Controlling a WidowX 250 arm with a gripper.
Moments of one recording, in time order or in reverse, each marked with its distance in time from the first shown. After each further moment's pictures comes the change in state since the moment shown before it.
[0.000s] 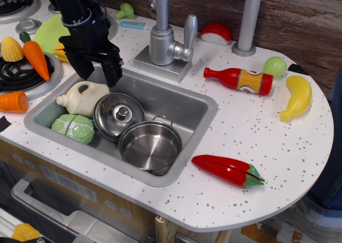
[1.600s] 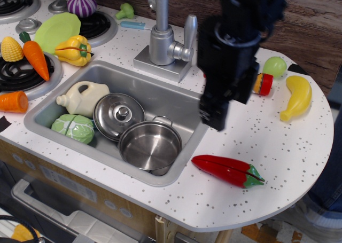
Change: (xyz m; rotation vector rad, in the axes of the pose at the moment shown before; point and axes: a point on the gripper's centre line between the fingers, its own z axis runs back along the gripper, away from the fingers) arm -0.034 -0.221 0.039 0.061 -0.051 1.471
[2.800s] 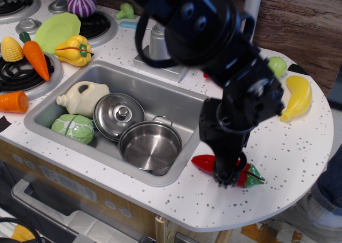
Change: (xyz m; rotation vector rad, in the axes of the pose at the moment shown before) arm -0.020 0.035 -0.055 -0.122 0.027 0.223
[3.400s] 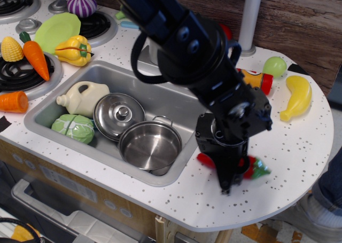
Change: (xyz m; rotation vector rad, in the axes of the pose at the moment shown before) arm 0.000 0.003 -0.015 -0.012 0.056 0.024
